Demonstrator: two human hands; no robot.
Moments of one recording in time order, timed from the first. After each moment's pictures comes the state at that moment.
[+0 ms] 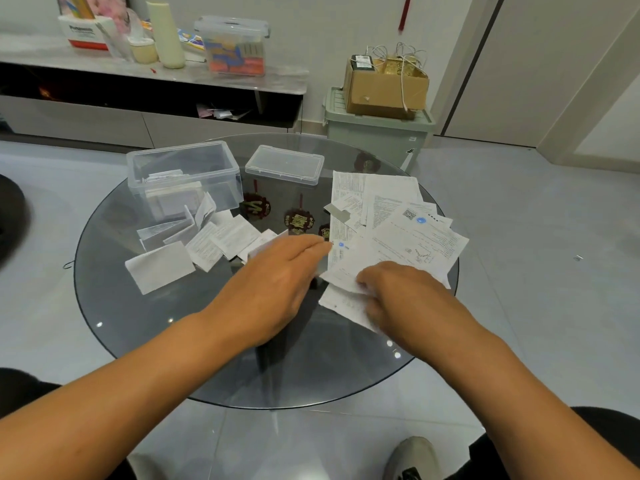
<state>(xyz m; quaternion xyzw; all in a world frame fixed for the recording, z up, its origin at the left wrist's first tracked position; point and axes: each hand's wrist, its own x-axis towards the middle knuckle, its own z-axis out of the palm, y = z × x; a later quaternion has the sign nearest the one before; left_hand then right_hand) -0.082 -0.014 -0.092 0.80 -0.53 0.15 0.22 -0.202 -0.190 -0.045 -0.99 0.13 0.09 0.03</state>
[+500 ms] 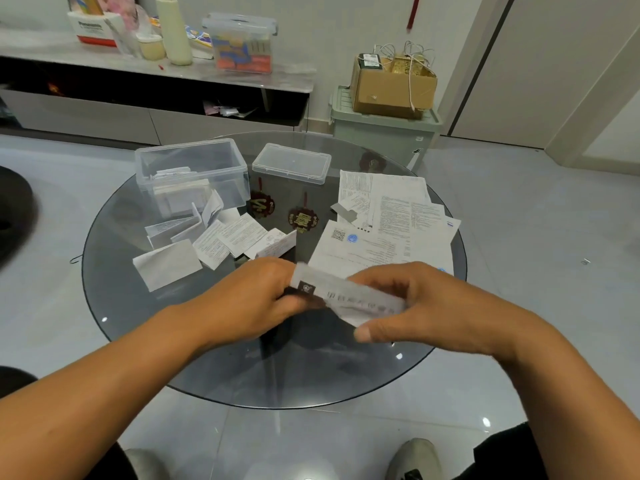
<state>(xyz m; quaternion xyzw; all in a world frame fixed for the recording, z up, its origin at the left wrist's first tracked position) -0.073 0.009 -0.077 0.78 -0.51 -0.14 0.32 -0.216 -0.209 -0.024 -0.90 0.03 0.15 0.41</state>
